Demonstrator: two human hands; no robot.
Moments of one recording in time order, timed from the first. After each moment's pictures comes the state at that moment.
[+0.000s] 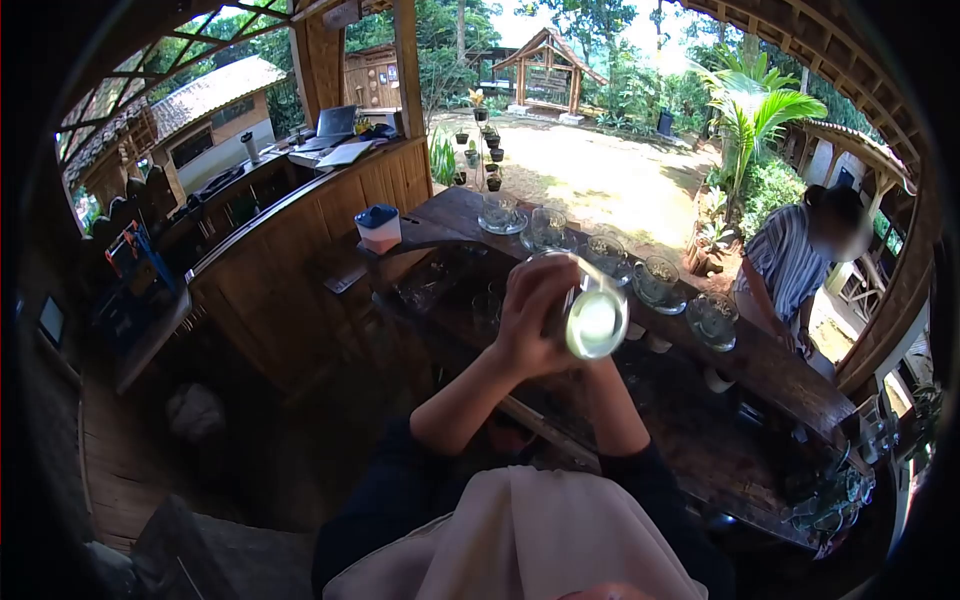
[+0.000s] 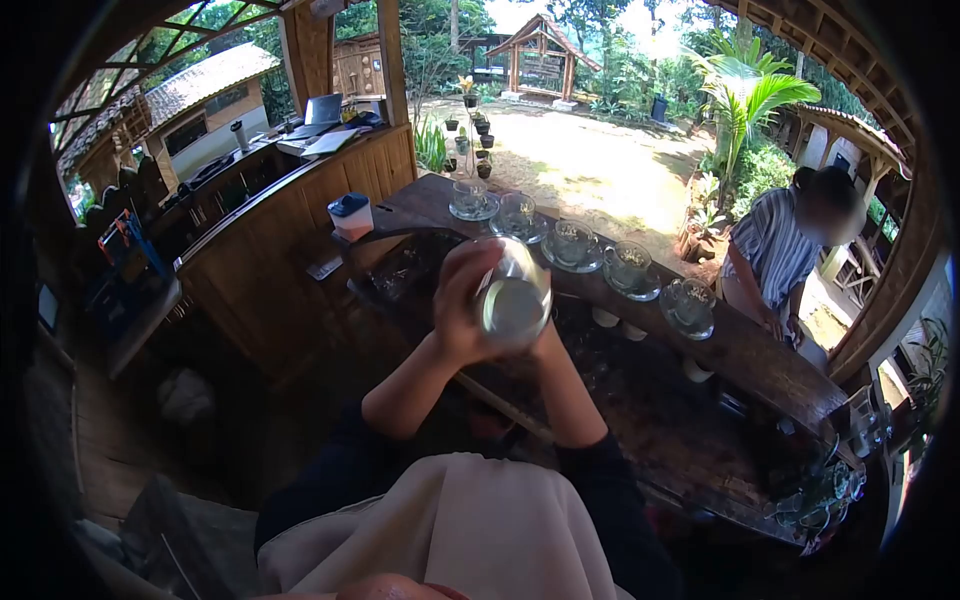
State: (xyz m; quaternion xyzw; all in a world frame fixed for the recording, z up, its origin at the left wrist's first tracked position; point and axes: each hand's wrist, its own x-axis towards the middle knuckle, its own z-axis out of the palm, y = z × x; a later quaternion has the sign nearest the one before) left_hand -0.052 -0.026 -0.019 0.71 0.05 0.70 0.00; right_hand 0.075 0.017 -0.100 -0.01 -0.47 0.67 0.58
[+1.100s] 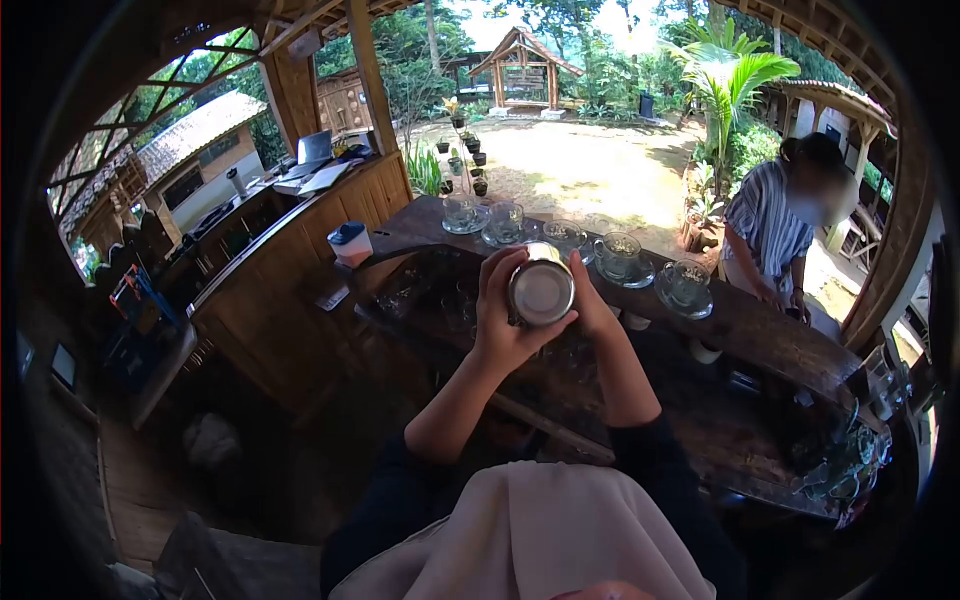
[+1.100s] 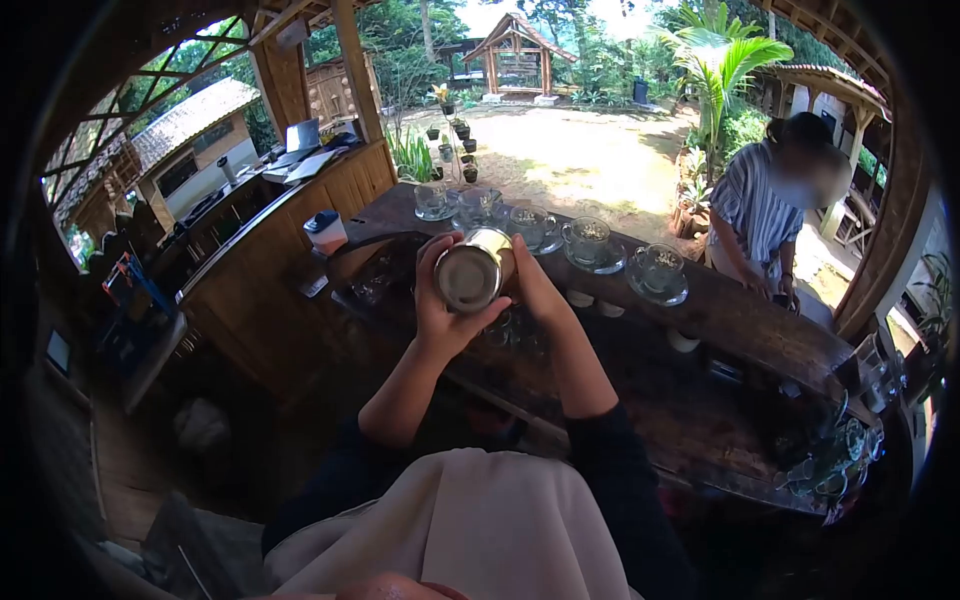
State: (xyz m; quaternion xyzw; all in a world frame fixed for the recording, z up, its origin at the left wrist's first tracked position) left_hand 0.000 -0.036 -0.036 0.75 0.18 0.64 0.01; right_hand 0.151 -0.012 -0.043 -0.26 -0.56 0.60 0.51
